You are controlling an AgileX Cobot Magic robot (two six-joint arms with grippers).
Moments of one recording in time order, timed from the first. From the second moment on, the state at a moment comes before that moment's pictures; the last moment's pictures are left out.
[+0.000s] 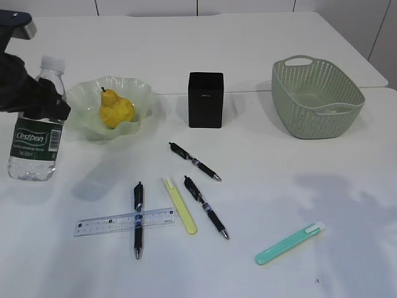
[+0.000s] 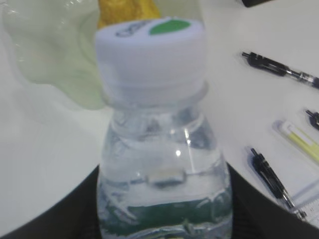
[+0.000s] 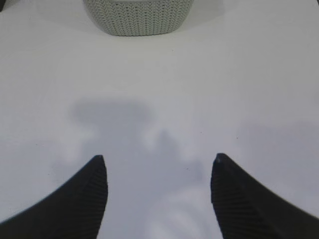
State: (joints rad) left arm -0.16 1.59 -1.11 -0.29 0.50 0.36; right arm -0.03 1.13 -0.60 -0.11 0.36 0.10
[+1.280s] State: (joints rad) left arm -0.24 1.66 -0.60 -0.37 -1.01 0.16; right arm -0.03 1.13 -0.60 -0.11 0.31 0.10
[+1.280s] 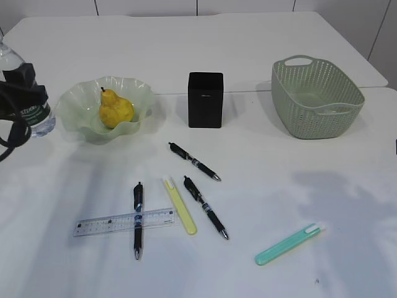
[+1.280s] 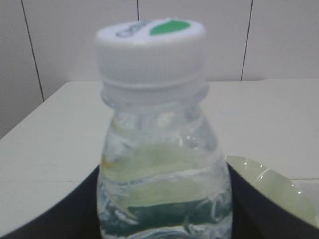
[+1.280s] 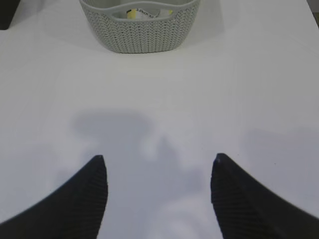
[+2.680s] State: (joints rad) left arm -0.24 1.99 -0.61 -0.20 -1.14 0.07; right arm -0.03 1.13 -0.60 -0.13 0.31 0.10
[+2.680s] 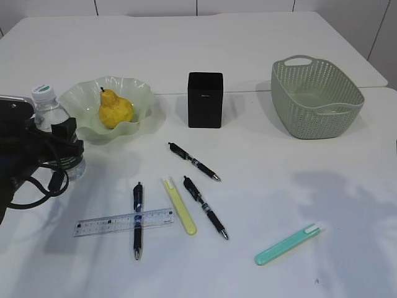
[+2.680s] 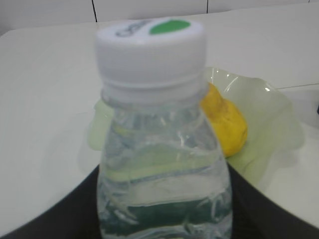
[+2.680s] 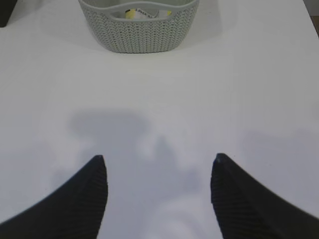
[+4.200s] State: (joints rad) left arm -0.24 2.00 -0.62 -0.12 -1.16 0.07; right arm -0.03 1.13 -0.60 -0.15 0.31 0.10
